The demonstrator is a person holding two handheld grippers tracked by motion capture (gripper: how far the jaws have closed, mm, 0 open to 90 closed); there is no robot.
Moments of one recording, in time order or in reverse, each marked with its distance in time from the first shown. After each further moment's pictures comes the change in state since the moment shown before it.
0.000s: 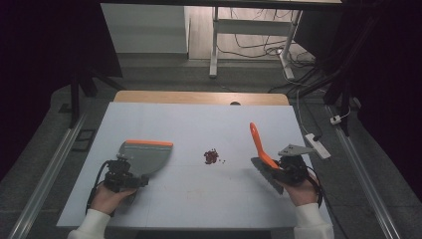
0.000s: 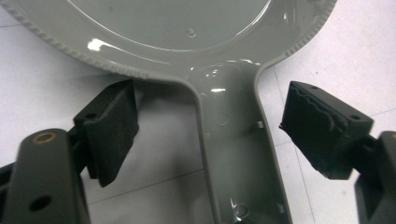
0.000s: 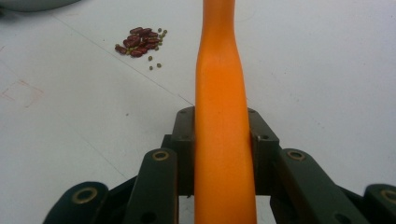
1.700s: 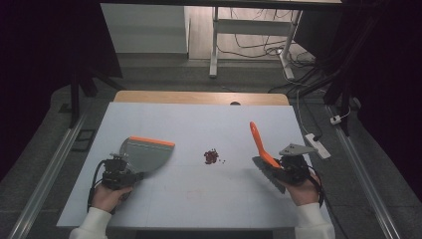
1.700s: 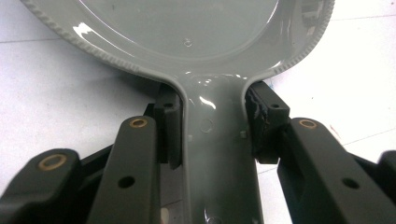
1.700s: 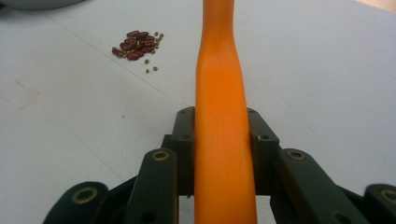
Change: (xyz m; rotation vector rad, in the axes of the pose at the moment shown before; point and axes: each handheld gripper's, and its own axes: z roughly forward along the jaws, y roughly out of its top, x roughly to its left) left arm 0.013 0.001 0.001 -0.084 -0.064 -0.057; right arm 0.000 0.003 -0.004 -0.009 -0.020 -0.018
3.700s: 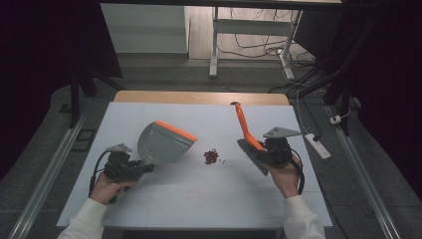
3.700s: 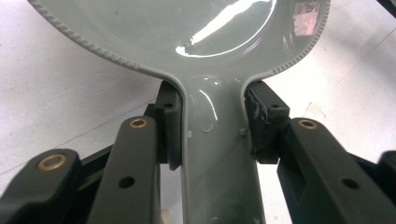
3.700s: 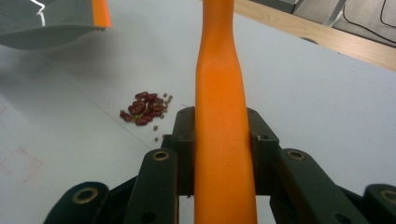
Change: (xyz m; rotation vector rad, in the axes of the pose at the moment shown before) left arm -0.008 0.022 -0.015 -0.145 -0.293 0.301; right arm 0.013 0.053 0.030 -0.098 0.009 -0.011
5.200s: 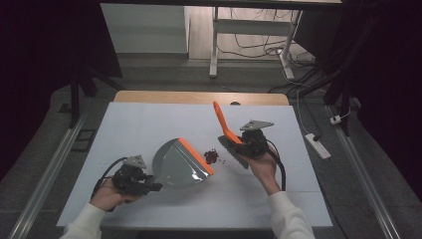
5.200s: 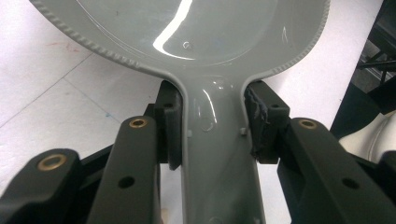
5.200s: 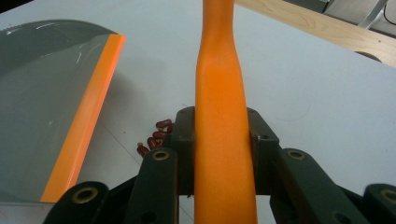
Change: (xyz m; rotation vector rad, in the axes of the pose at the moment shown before) left arm -0.041 -0.004 0.006 0.212 -0.101 0.265; right arm 0.017 0.021 0.060 0.028 0.080 -0.021
